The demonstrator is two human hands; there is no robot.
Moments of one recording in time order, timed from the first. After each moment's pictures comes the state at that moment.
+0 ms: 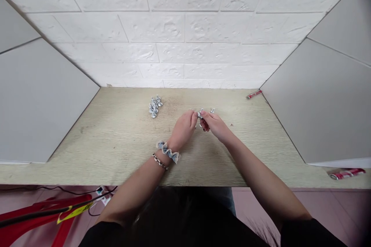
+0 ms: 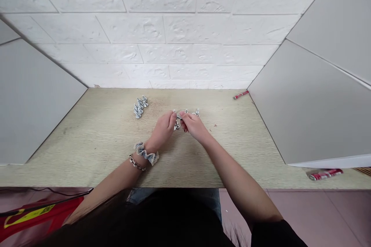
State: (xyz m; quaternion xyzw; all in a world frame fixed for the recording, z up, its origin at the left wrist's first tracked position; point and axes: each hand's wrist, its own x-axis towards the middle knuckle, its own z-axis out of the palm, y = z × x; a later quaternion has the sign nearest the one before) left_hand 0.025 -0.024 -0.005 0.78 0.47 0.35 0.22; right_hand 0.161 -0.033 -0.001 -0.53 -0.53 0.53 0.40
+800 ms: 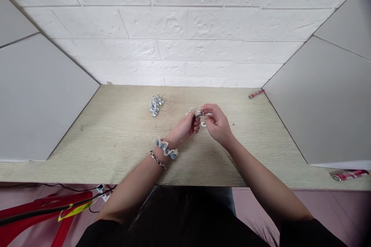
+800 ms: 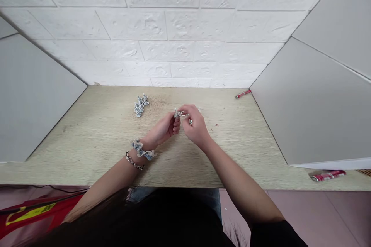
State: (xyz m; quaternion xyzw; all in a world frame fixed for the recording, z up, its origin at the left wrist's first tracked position) left_hand 0.028 -0.021 0.004 0.37 0.34 0.34 0.79; right_hand 0.158 -0.043 0.001 -0.46 -0.66 0.26 0.53
